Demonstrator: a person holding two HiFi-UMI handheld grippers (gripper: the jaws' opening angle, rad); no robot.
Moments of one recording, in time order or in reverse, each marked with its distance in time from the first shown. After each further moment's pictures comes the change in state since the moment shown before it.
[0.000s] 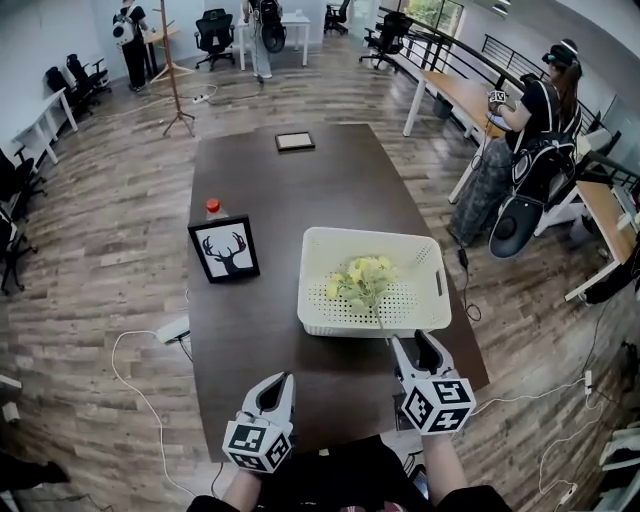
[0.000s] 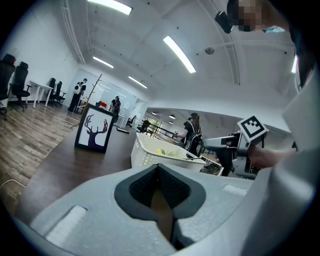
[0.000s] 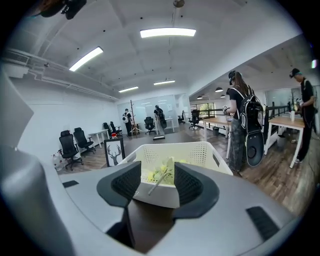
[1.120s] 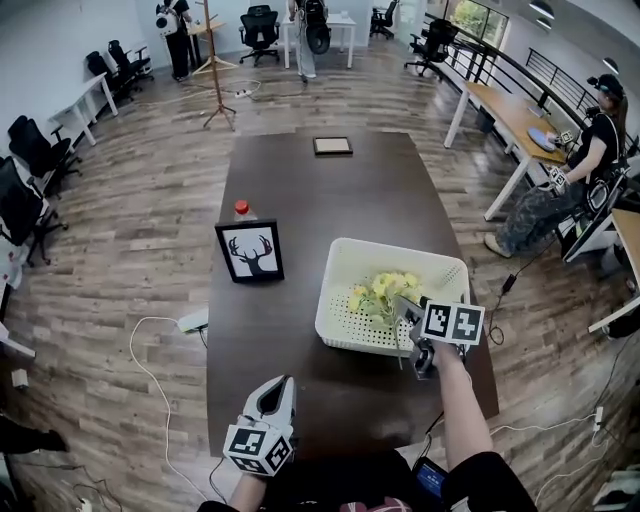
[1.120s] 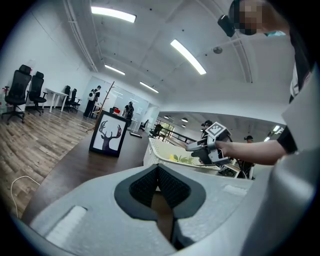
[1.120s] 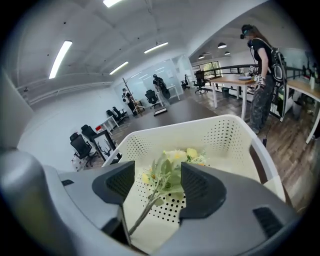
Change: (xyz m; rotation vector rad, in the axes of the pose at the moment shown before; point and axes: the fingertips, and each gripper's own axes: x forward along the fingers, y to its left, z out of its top) left arm 0.000 0.019 0.010 -0.030 -0.047 0.162; right arm 0.160 -0.043 -0.003 0.186 0.377 0.152
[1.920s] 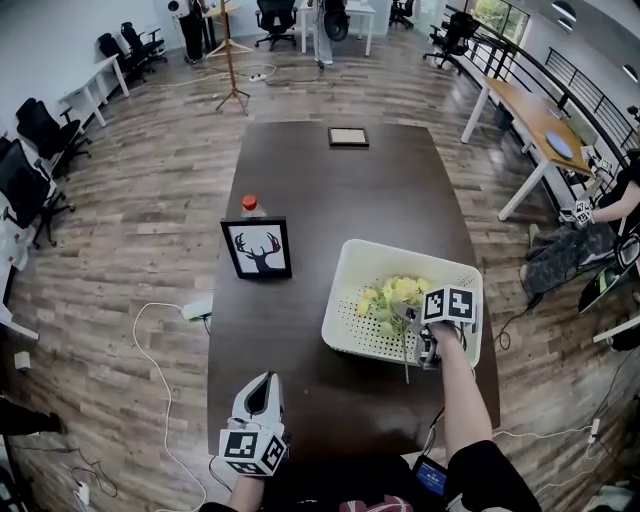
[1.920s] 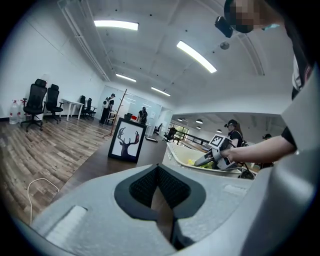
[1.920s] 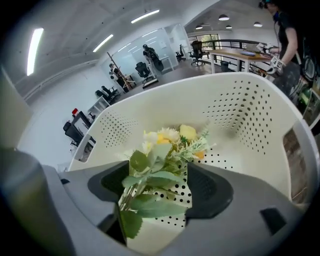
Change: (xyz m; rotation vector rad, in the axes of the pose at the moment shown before) left arm 0.000 0.042 0.016 0.005 -0.046 0.192; right arm 0.075 -0.034 -0.033 0.056 0.323 -0.040
